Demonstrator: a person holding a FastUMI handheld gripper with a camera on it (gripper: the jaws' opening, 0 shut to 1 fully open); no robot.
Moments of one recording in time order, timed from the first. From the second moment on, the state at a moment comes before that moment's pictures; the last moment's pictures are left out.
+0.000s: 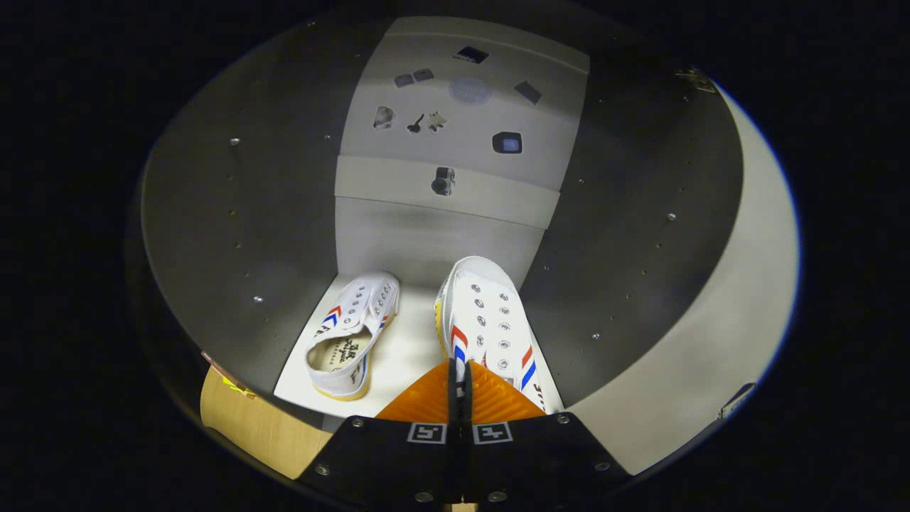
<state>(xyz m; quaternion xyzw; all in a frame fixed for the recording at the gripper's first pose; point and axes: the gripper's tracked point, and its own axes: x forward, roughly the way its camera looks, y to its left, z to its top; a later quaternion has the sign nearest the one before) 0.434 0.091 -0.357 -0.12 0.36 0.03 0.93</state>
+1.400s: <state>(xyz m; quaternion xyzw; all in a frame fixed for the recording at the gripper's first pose) 0.432 0.069 -0.326 -0.08 0.30 -0.01 0.95</state>
